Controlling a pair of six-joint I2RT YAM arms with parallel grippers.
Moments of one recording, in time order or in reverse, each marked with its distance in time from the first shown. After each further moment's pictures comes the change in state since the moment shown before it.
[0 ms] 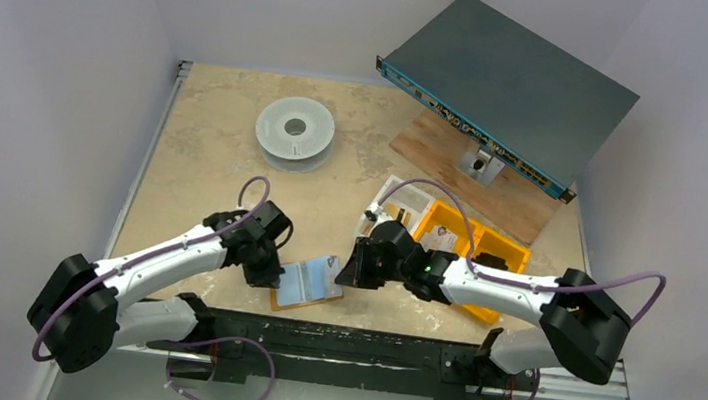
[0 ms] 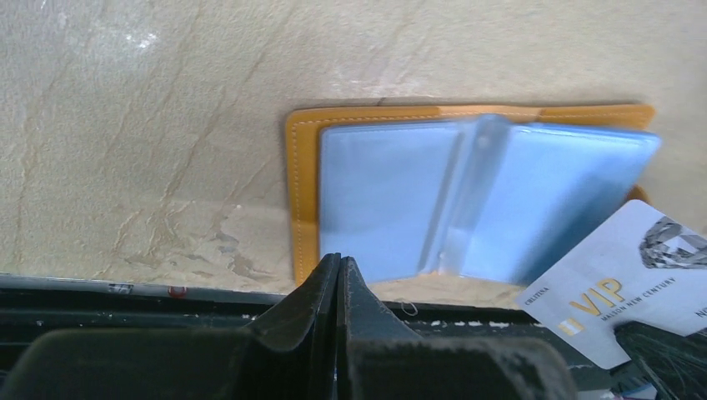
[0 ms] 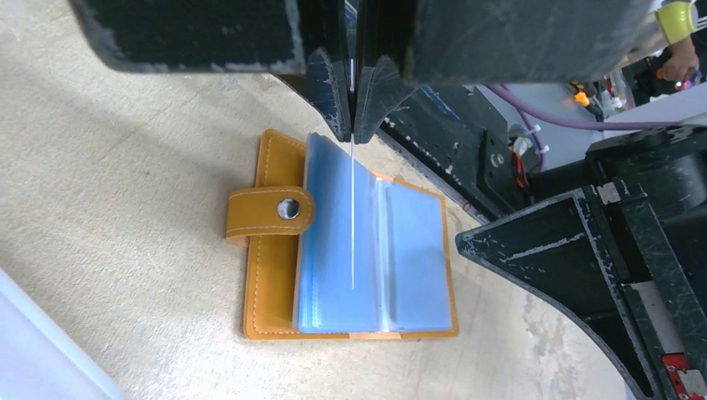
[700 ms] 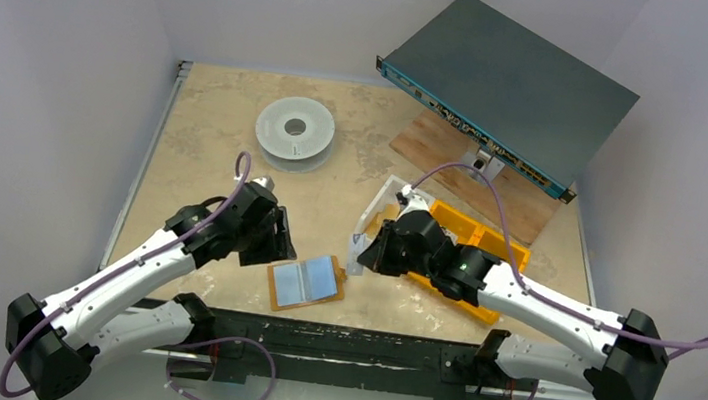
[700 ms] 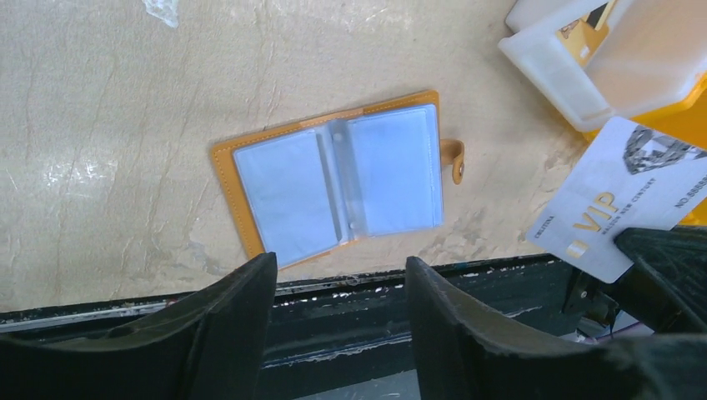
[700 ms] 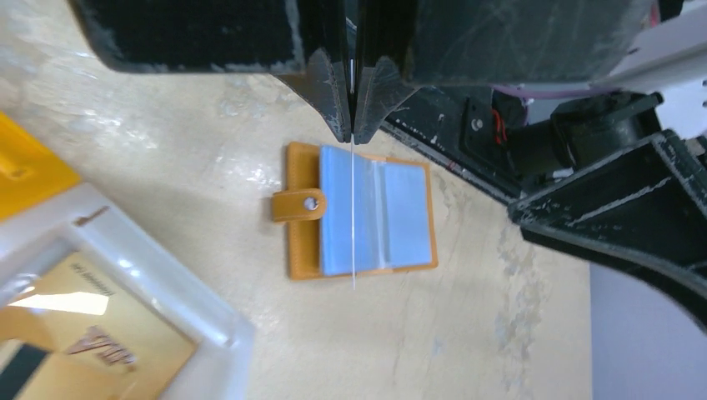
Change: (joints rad) left arm 0.000 -0.201 0.197 -0.092 -0.024 0.169; right arm -0.022 -0.261 0.108 -0.317 0.179 -0.023
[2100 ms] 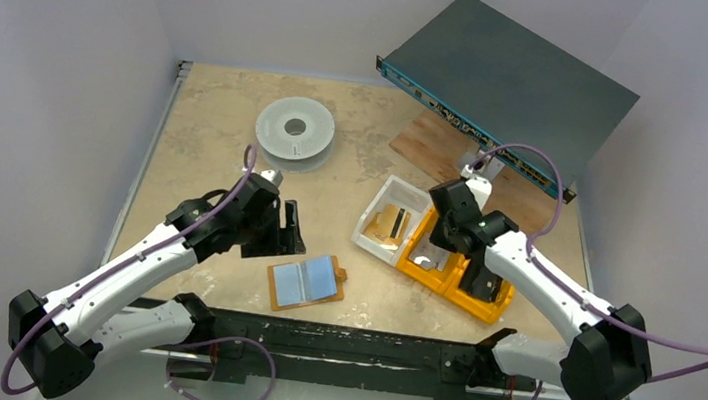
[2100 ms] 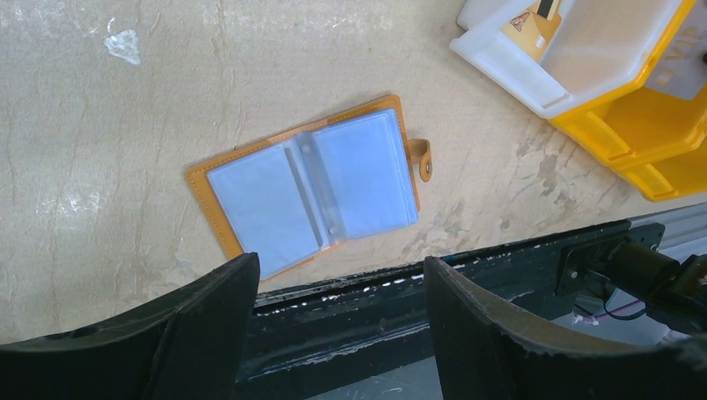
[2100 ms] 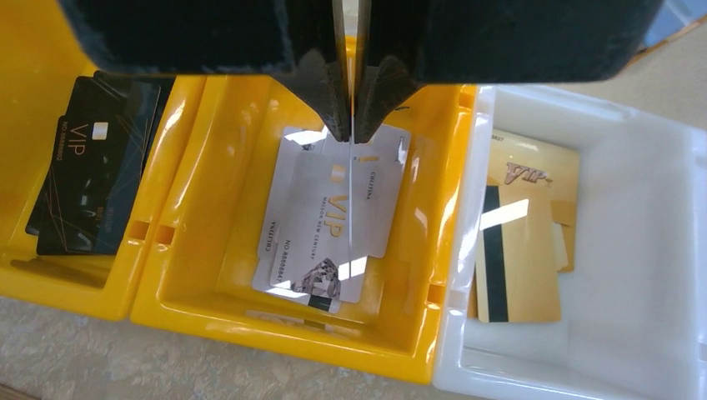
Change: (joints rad) left arm 0.008 0.024 0.057 0.026 0.043 0.096; right arm -0.407 0.079 0.120 -0.401 0.349 -0.161
